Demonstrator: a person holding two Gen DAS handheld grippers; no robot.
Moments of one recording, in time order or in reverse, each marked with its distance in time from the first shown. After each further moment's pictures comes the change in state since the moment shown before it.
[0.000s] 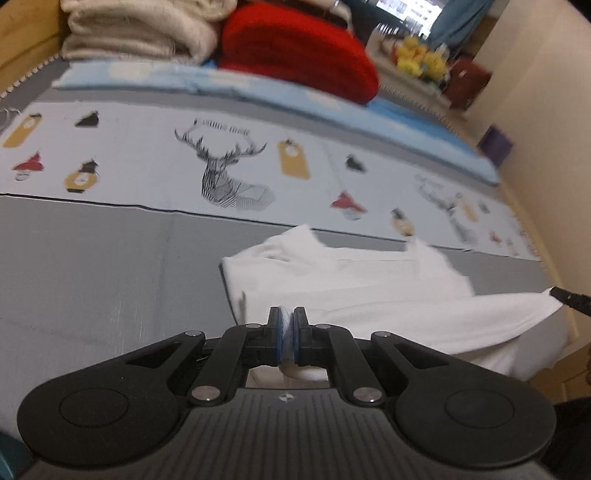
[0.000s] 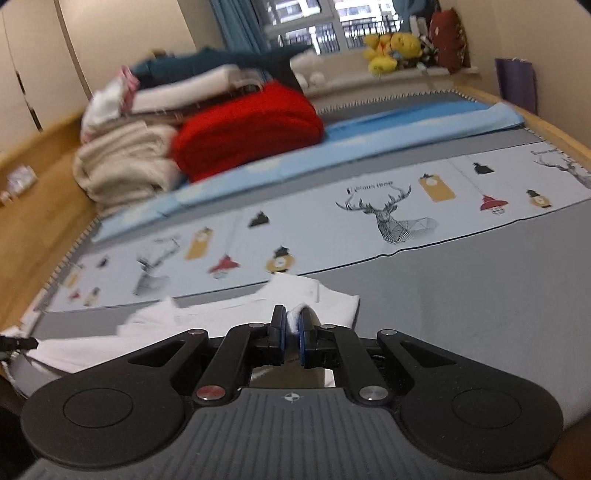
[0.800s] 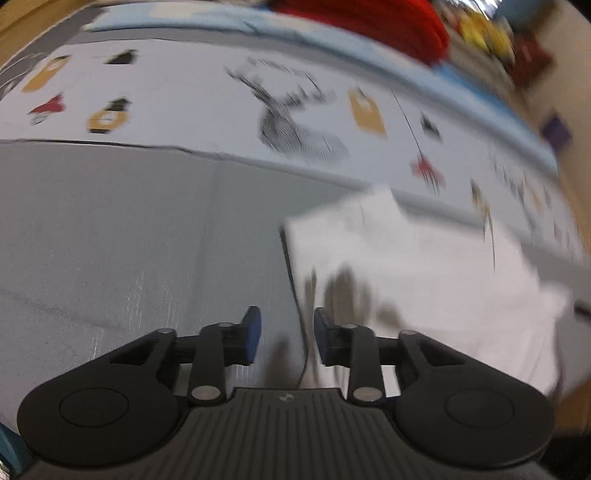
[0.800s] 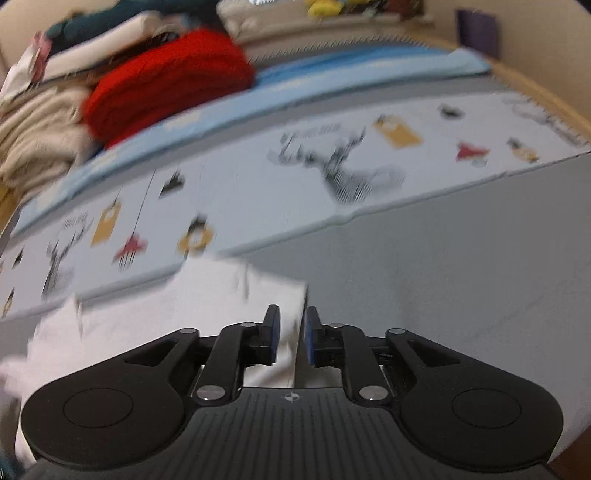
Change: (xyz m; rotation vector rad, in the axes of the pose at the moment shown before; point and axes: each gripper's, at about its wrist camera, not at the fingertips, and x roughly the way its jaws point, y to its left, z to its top) left arm 0.074 0.039 -0.004 -0.037 0.149 0.129; right arm 0.107 -0.025 -0.008 0.047 0.175 -0.154
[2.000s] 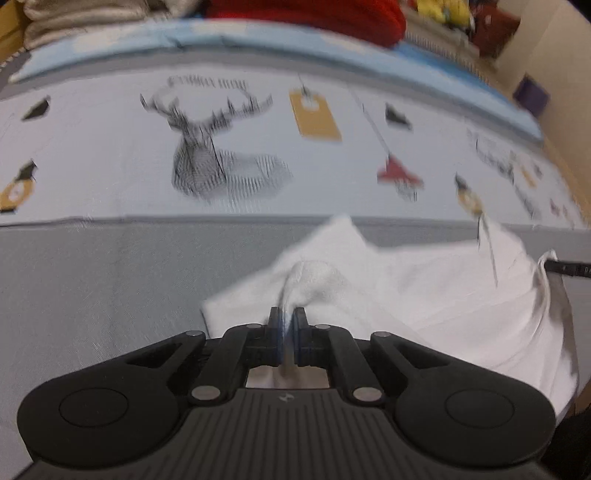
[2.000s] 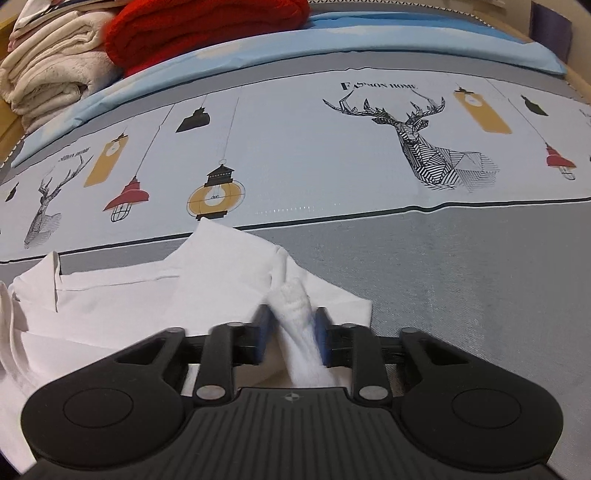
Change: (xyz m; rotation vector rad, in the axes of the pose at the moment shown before) left arm 0.065 -0.045 0.061 0.103 -0.078 -0.030; right arm 0.102 0.041 0.044 -0.105 0.093 0.015
